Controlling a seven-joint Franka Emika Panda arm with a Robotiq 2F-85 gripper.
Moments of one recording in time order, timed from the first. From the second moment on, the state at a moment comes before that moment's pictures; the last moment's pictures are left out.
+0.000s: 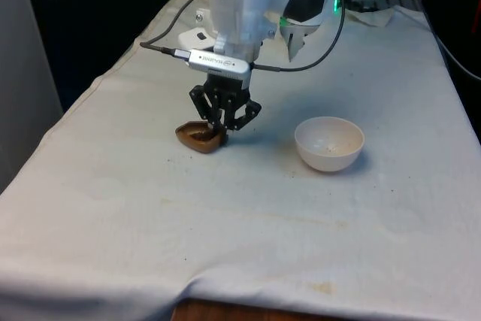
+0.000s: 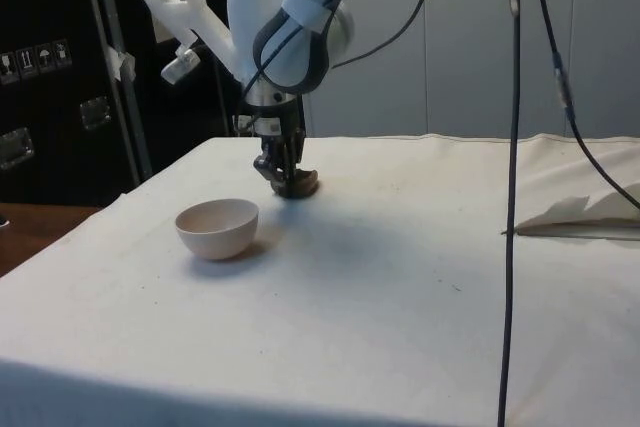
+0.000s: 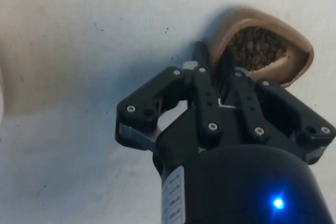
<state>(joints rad) 0.04 0.62 -0.23 -1.95 -0.09 2.64 0.09</state>
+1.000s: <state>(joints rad) 0.05 0.55 -0.23 -1.94 -0.09 2.59 0.09</state>
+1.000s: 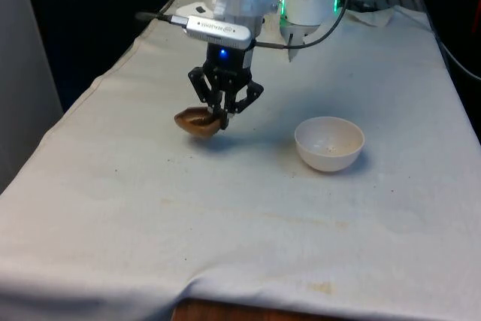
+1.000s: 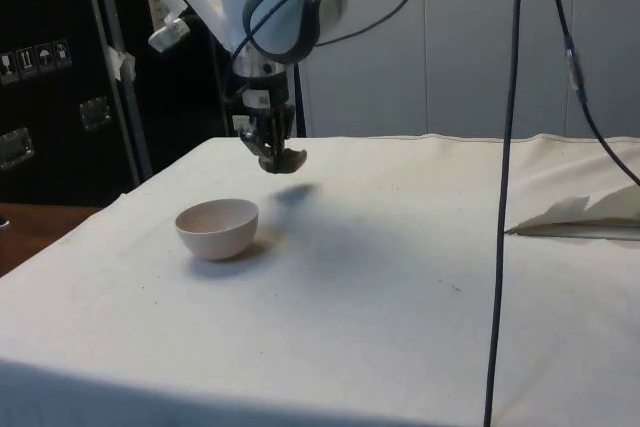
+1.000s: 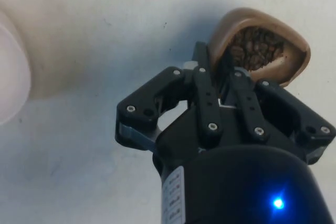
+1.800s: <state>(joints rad) 0.08 0.45 -0.18 -1.94 -0.11 2.49 0.14</state>
